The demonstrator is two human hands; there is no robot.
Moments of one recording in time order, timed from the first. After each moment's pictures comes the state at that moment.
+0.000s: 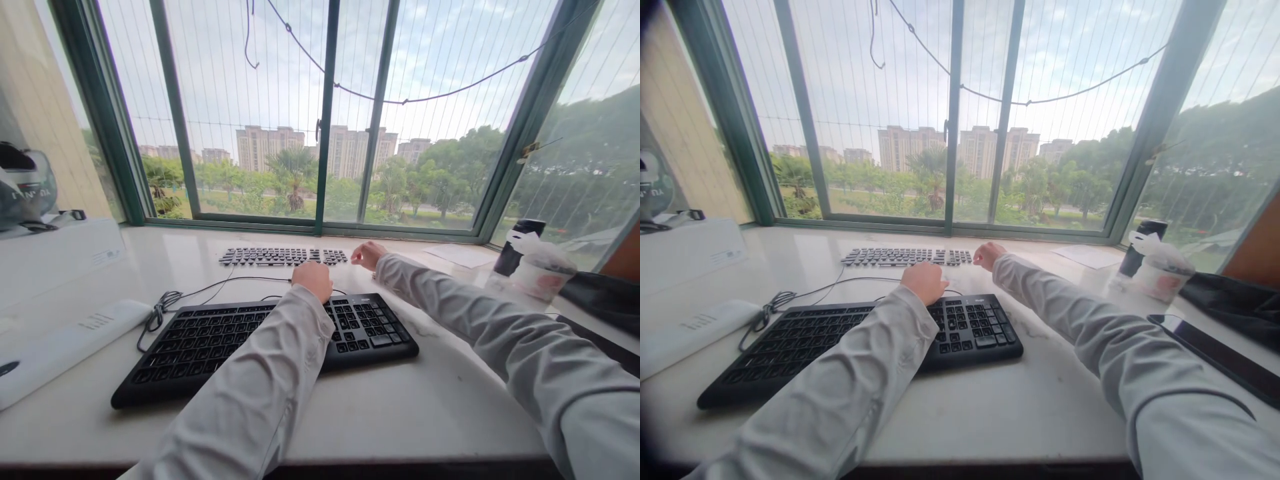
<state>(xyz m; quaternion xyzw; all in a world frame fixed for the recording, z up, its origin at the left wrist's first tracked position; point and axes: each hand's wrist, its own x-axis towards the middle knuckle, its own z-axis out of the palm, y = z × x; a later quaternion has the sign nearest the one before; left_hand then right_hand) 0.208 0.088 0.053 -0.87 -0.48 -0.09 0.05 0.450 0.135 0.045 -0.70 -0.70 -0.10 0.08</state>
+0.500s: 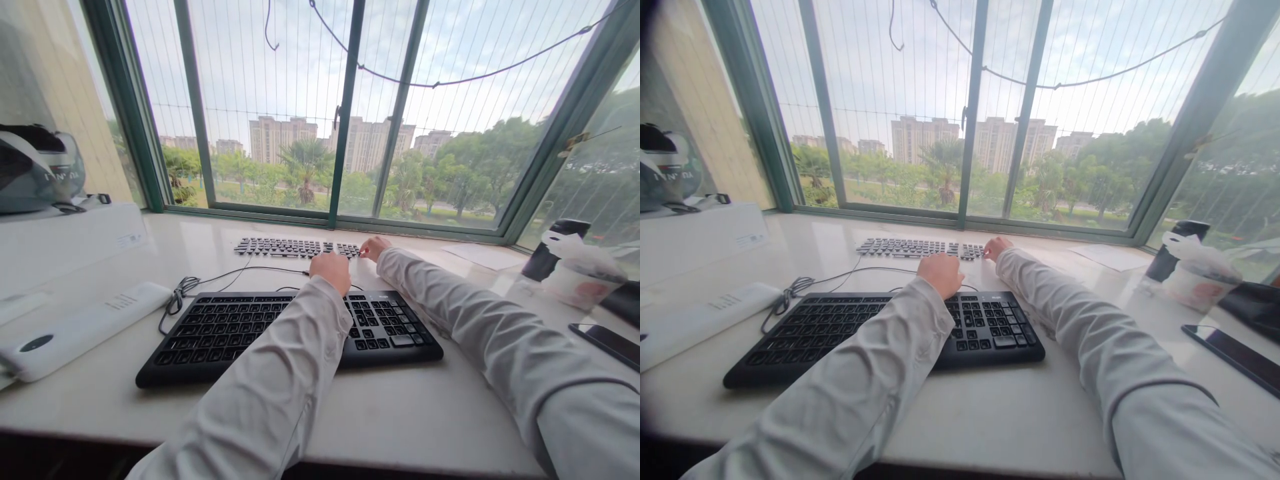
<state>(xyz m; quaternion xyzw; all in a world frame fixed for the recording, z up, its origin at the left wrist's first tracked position) 0.206 0.082 0.061 -0.88 -0.46 -0.11 0.04 0.464 0.197 0.020 -0.73 -0.67 -0.11 0.05</state>
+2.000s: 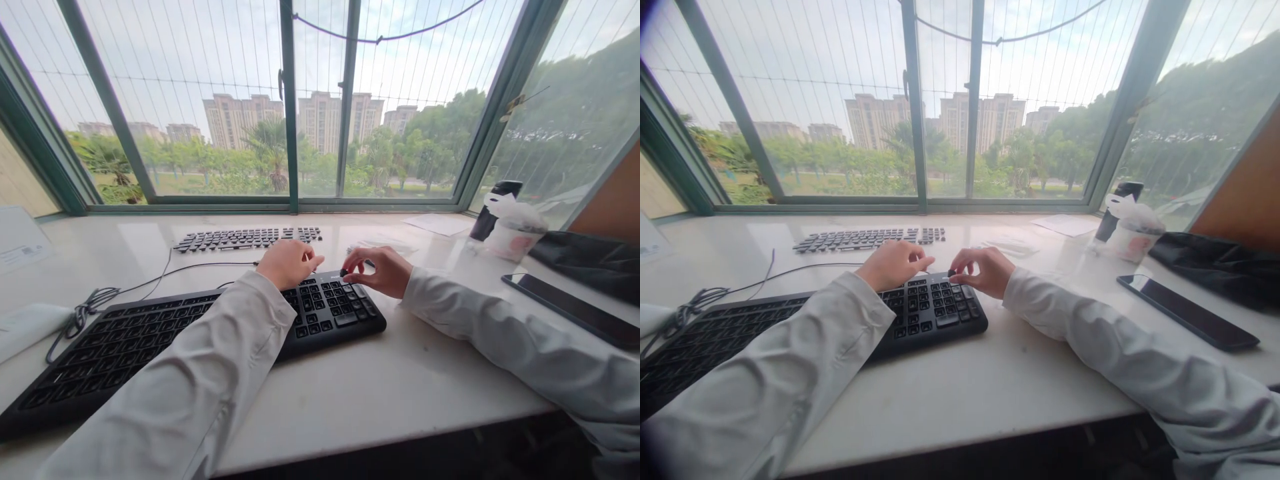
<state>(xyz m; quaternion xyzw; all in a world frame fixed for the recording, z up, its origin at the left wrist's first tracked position) 0.217 0.082 0.054 -0.92 -0.34 -0.17 -0.07 0.417 -0.022 0.034 -0.56 -0.77 0.00 0.31</state>
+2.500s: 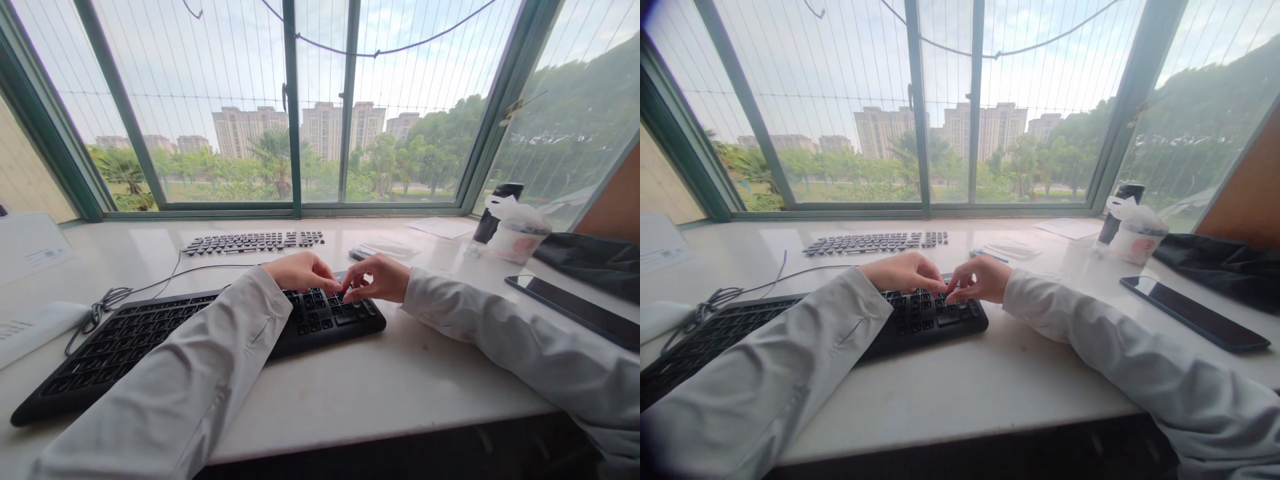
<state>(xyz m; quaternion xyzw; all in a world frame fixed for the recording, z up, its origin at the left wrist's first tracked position) 0.217 0.077 0.062 -0.90 -0.21 0.01 -0.39 0.413 -0.026 0.036 -0.53 -0.80 0.13 0.26</state>
